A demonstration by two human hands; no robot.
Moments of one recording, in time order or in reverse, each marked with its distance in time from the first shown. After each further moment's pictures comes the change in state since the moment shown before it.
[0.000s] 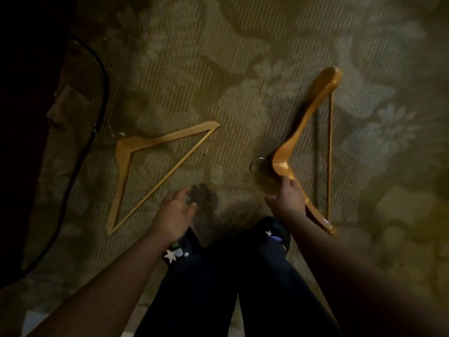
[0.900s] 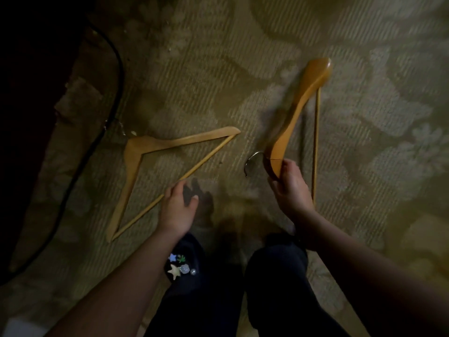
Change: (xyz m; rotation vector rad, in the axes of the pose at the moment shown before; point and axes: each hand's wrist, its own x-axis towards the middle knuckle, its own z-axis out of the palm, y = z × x) left_hand 0.054 -0.032 0.004 -0.218 0.219 -0.060; right_hand 0.035 -0.047 0.007 0.140 0.124 -0.348
